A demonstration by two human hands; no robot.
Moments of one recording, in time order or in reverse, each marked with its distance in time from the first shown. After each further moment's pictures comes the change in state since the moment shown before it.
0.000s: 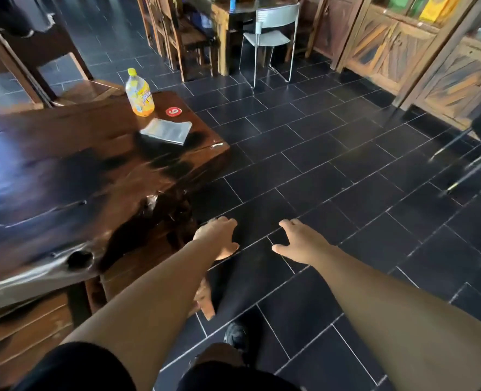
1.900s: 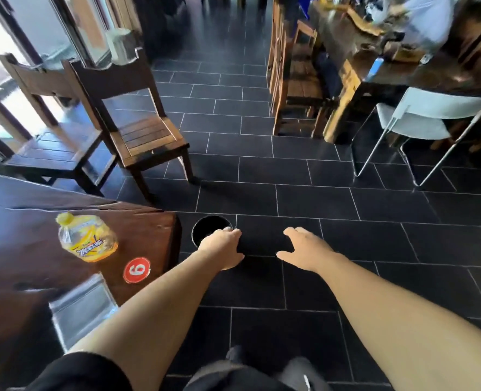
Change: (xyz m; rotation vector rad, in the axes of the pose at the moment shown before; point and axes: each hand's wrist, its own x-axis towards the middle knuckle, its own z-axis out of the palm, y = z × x) left_hand 0.813 -0.159 -0.382 -0.228 0.156 -0.483; right_hand 0.967 0.016 -0.399 -0.212 -0.207 -0.491
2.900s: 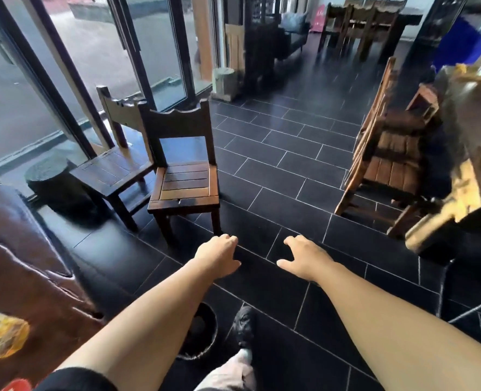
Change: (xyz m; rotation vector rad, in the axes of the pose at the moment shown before) left_hand 0.393 -0.006 -0.187 -0.074 0.218 -0.408; right_hand 0.467 0.074 -0.263 -0.146 -0.073 -0.416
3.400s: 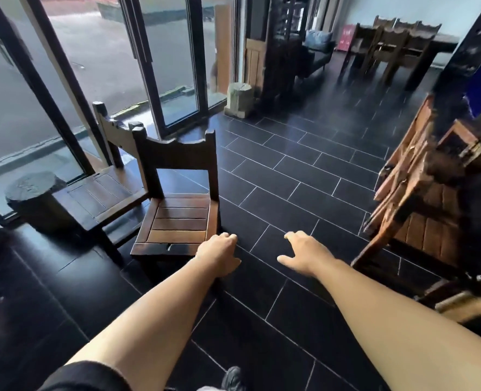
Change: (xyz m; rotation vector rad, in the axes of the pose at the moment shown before) left_hand 0.294 -0.067 -0.097 -0.079 0.027 -0.104; right_hand 0.309 0.004 -0.151 -0.124 0.036 -0.073
